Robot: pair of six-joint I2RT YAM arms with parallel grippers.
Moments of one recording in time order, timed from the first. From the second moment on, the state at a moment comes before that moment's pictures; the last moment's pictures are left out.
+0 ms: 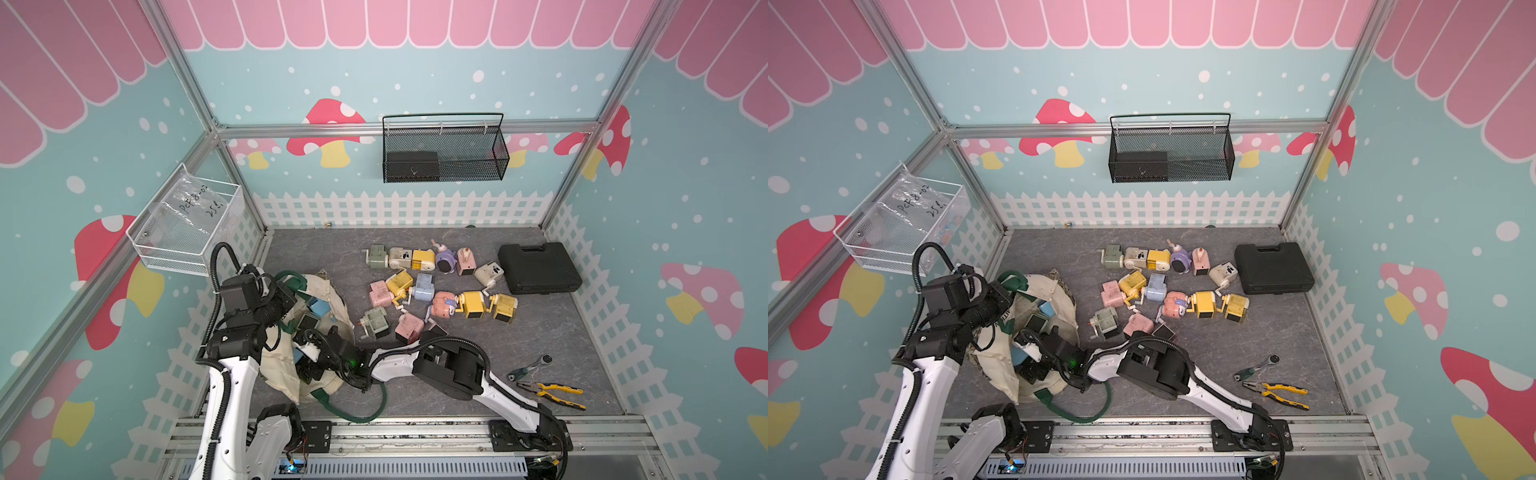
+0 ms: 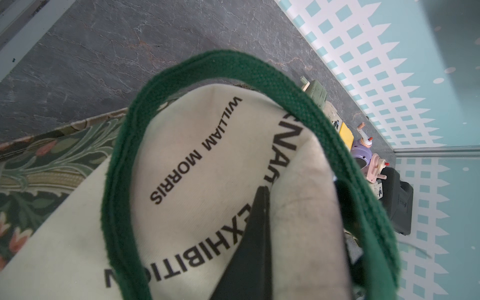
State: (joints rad) left arm 0.20 0.86 0.87 -0.60 0.30 -0.67; right arm 1.25 2.45 1.58 0.56 -0.04 0.10
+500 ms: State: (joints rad) left arm 0.20 0.86 0.87 -0.60 0.32 -0.65; right arm 1.18 2.38 1.40 0.67 -0.03 0.12
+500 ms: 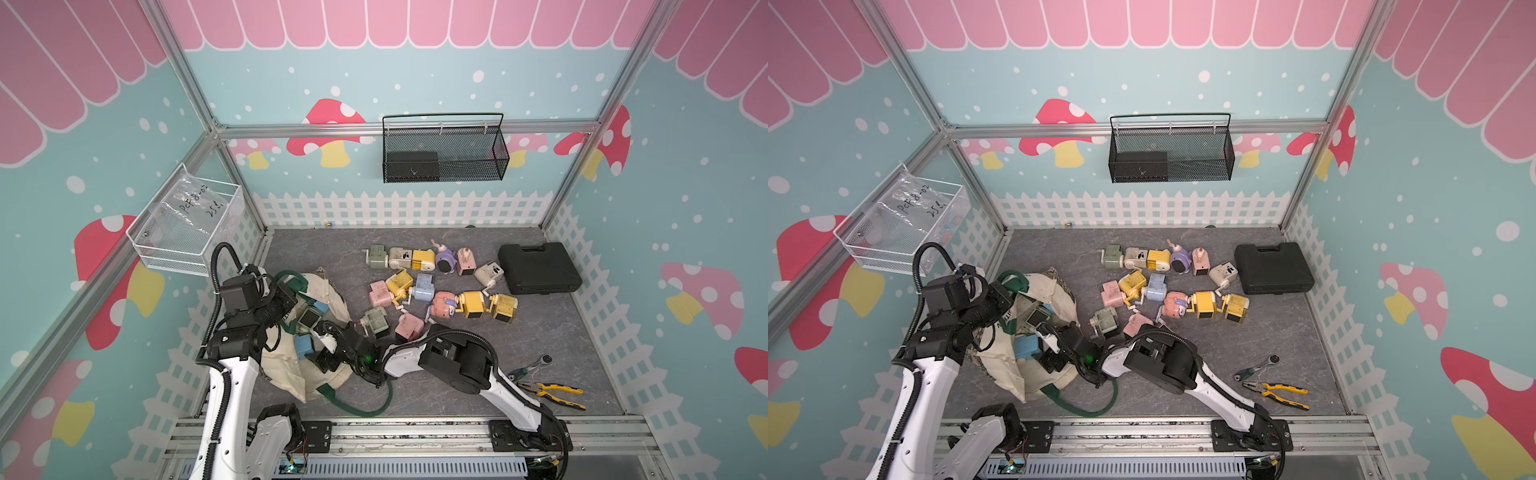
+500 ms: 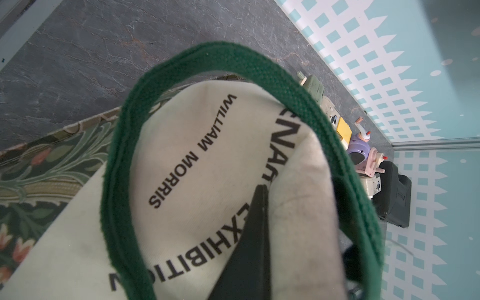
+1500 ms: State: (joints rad) left arm 0.20 0.87 0.87 -0.60 0.32 -0.61; right arm 1.18 2.45 1.55 0.70 -0.29 -0.15
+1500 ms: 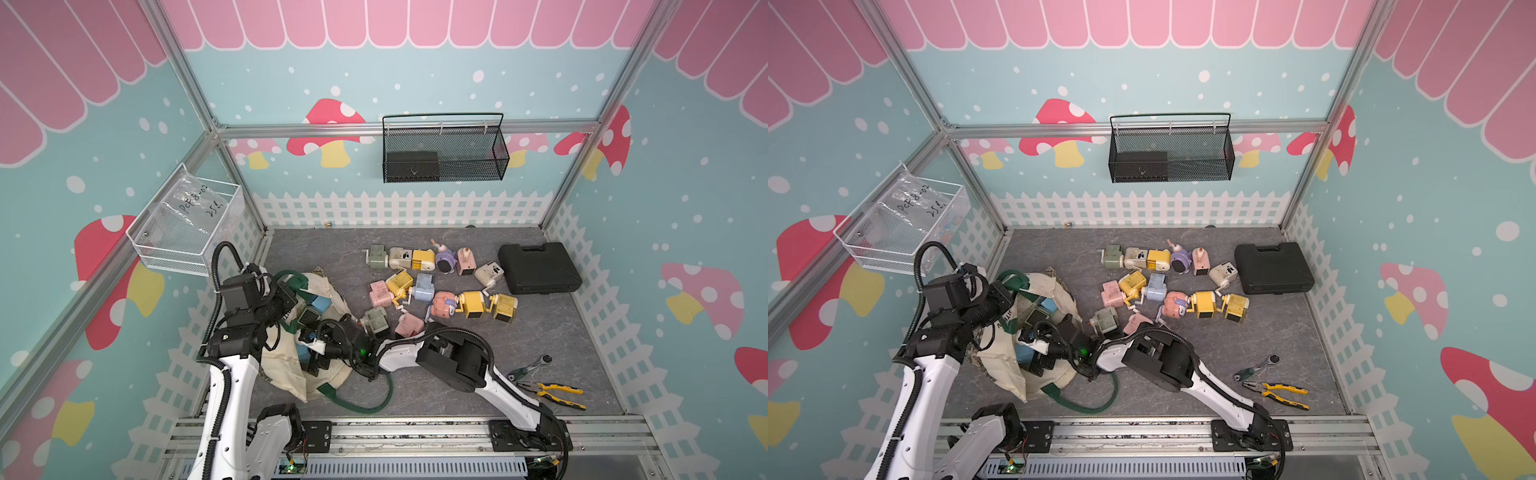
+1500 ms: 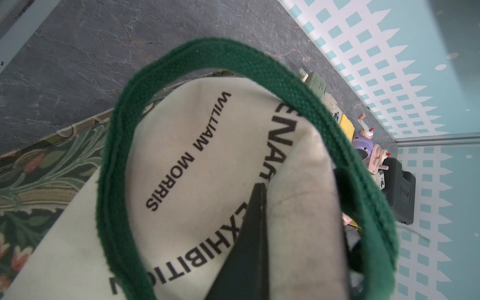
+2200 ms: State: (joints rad) left arm 0.20 0.88 0.87 -0.60 0.32 -0.60; right arm 1.16 2.51 1.62 0.62 -0.39 -0.17
